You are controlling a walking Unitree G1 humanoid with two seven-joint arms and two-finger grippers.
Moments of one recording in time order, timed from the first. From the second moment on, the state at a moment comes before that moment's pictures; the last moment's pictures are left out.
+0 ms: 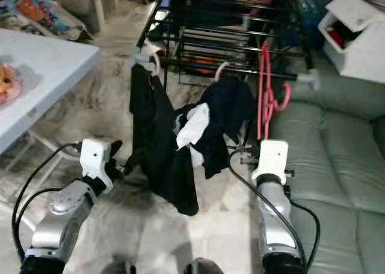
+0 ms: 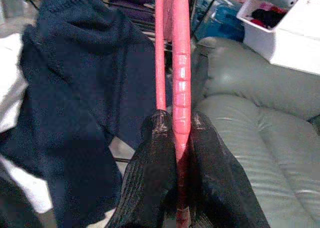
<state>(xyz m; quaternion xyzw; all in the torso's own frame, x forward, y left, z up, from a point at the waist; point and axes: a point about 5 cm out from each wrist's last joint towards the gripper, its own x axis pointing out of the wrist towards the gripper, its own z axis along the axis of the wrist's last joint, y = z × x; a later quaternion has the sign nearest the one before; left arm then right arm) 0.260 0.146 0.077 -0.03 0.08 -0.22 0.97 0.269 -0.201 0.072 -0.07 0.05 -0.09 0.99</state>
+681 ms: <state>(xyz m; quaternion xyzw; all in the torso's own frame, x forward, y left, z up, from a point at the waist) 0.258 0.147 0.074 -0.02 0.09 -0.22 0.97 0.261 -0.239 0.054 -0.07 0.13 -0.23 0.96</state>
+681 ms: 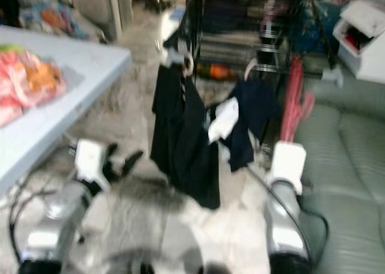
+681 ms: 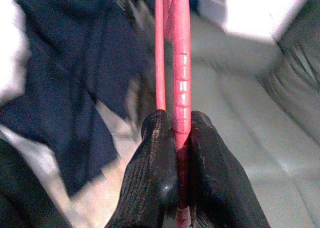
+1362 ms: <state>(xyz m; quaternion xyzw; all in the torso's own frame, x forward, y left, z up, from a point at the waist) 0.254 0.143 0.078 -0.02 0.08 -0.25 0.97 0.259 -0.228 0.021 0.00 0.25 -0.21 0.95</state>
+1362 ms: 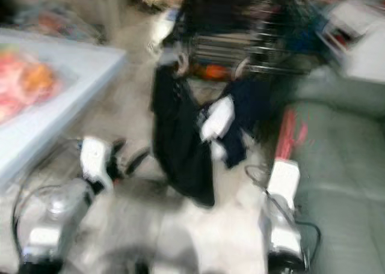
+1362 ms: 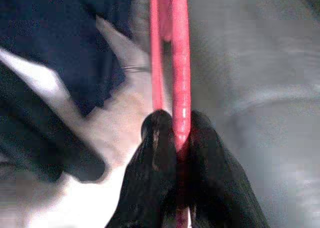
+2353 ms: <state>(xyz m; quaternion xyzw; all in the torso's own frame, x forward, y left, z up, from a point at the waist) 0.252 0.134 0.079 -0.04 0.08 -0.28 0.96 0.275 -0.233 0.028 -0.01 0.24 -0.21 0.95</state>
